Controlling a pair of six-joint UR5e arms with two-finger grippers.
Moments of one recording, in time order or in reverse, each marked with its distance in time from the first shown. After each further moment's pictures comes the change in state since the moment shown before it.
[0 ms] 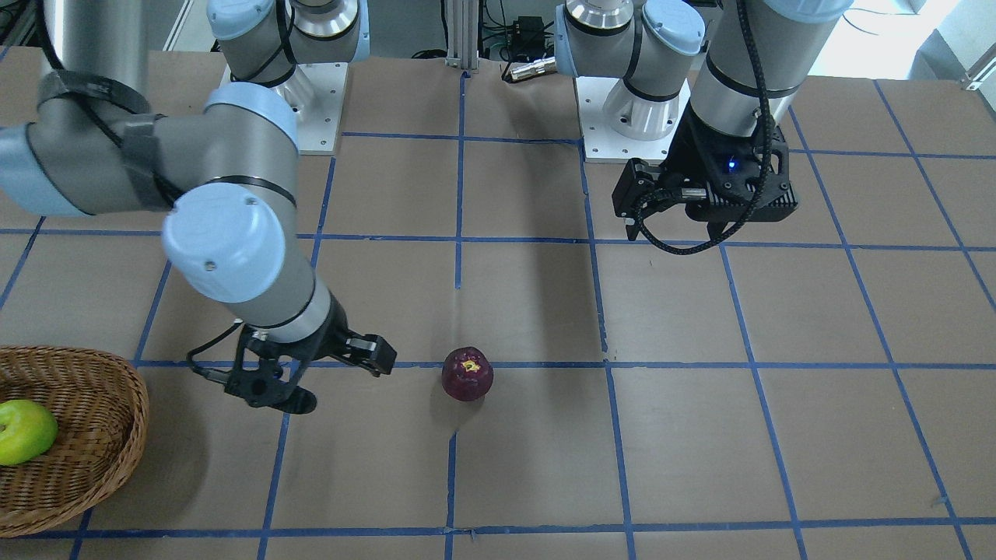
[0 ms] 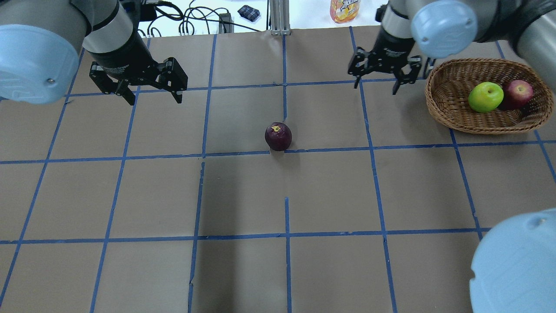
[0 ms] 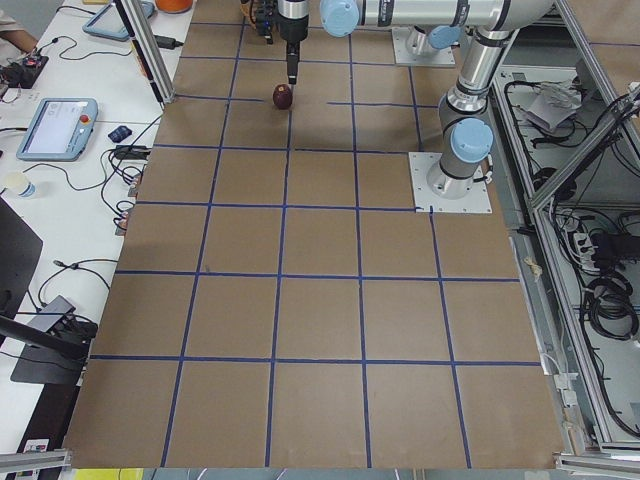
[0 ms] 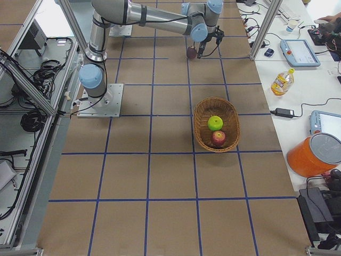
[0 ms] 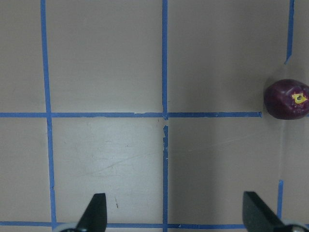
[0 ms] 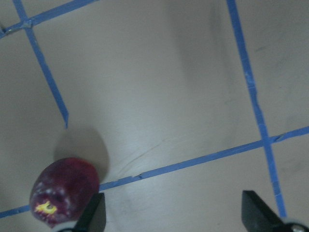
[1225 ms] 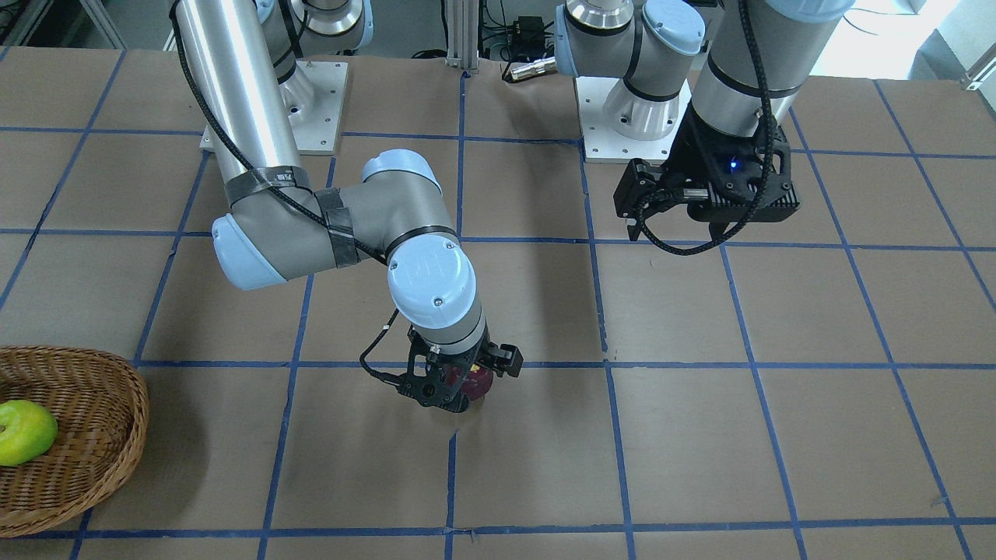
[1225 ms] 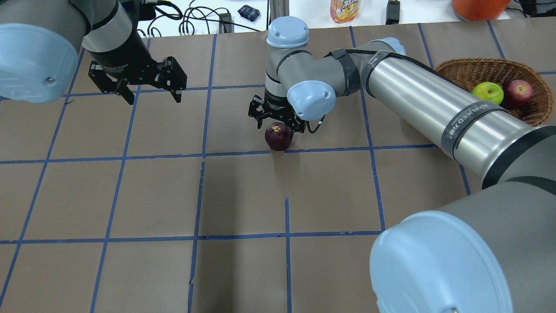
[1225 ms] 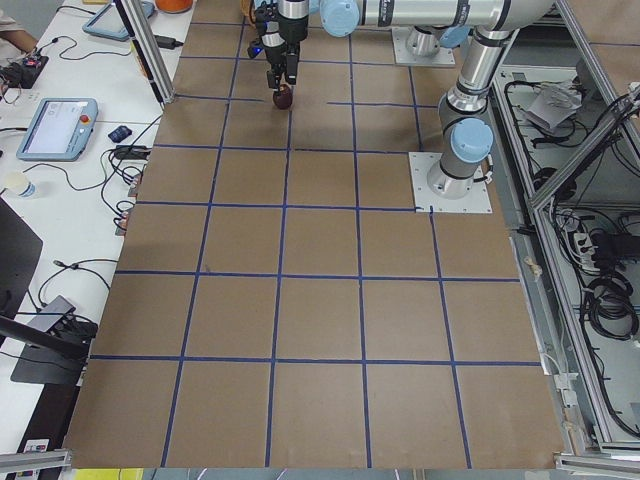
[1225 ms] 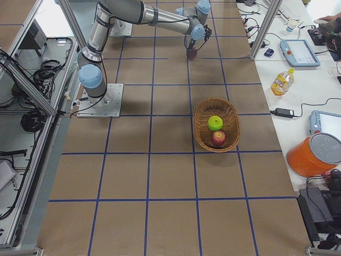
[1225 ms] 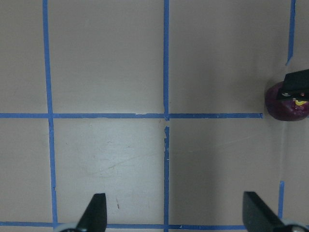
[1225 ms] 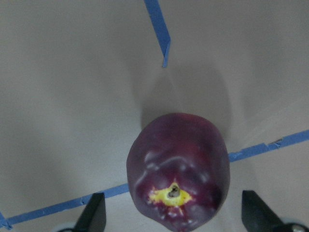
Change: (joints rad) left arm 0.002 0.000 -0.001 0.000 0.003 0.000; right arm 0.177 0.155 -0.004 -0.139 0.074 0.198
